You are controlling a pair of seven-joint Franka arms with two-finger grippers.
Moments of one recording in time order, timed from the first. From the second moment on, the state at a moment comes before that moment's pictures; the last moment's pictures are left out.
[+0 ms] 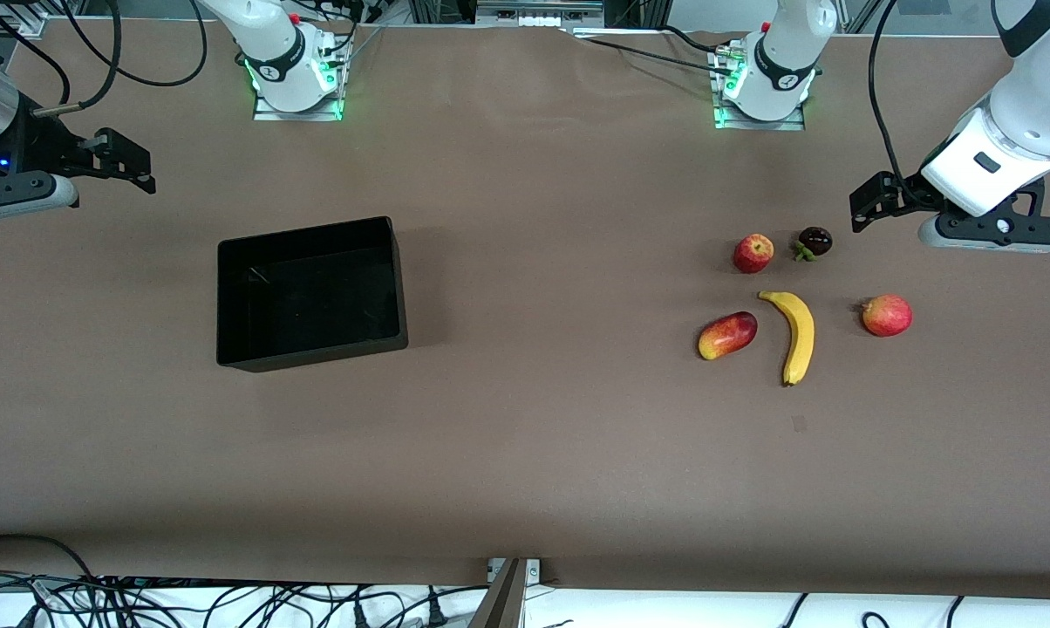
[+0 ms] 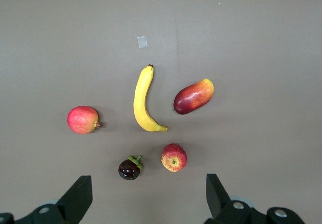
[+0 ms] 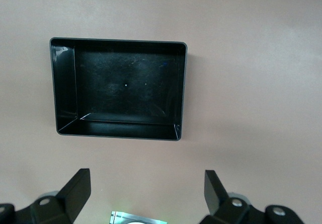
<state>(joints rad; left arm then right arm) 0.03 -0.02 -0.15 -1.70 0.02 1.66 -0.07 0.06 -0.04 -0.01 -1.66 0.00 1.55 -0.16</state>
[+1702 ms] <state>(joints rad) 0.03 0.02 -0.15 -1.70 0.02 1.59 -0.07 0.00 0.32 -0.02 -2.13 -0.01 2.38 -0.17</state>
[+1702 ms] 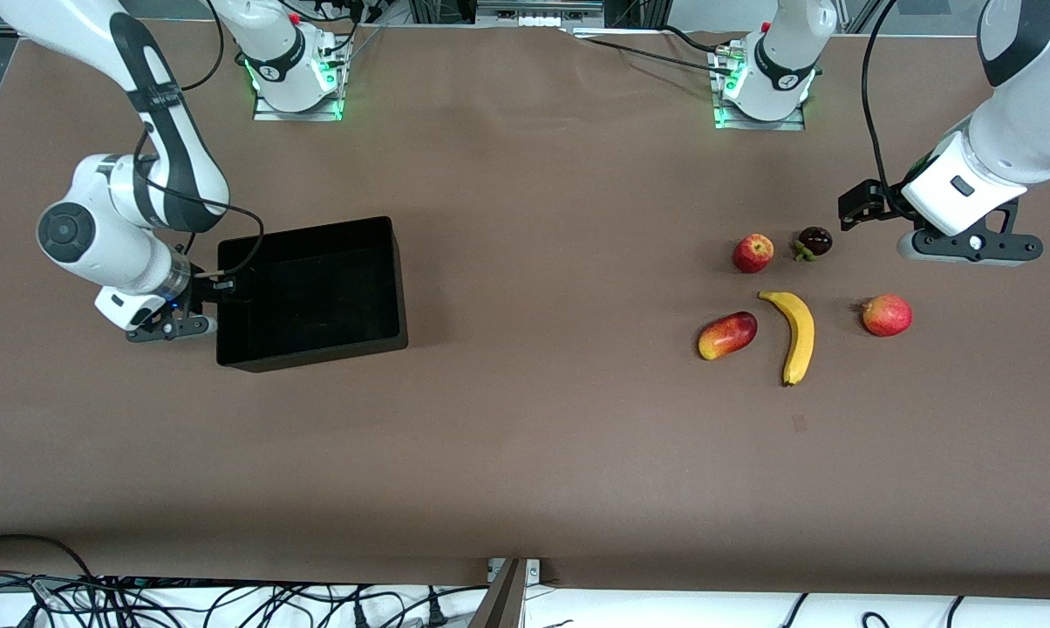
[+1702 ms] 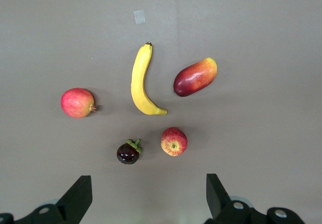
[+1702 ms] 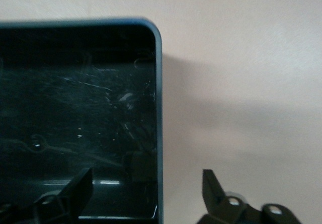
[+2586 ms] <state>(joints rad) 0.03 0.02 -0.16 -1.69 0.02 1.59 -0.07 0.00 0.34 0.00 -2.02 -0.01 2.28 -0.15</state>
